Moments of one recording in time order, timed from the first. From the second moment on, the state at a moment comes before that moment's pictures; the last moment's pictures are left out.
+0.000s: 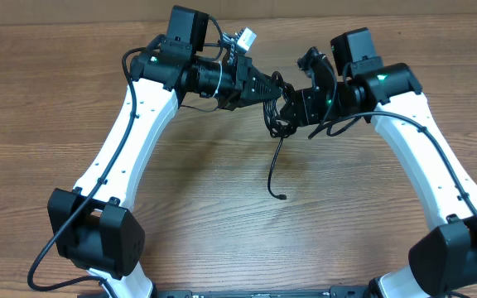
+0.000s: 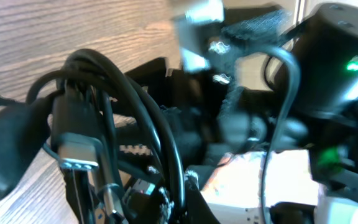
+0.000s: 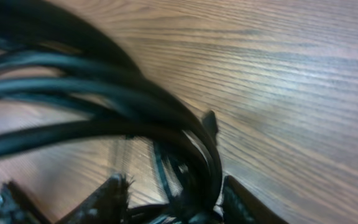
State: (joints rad) left arm -0.31 1.85 1.75 -0.82 1.13 -0.57; right arm 0.27 1.71 1.57 -1.00 -0.45 0.05
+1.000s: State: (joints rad) left arm -0.27 1.85 1.75 -1.04 0.53 -0.55; right arm 0.28 1.63 1.72 -1.32 -0.56 -0.03
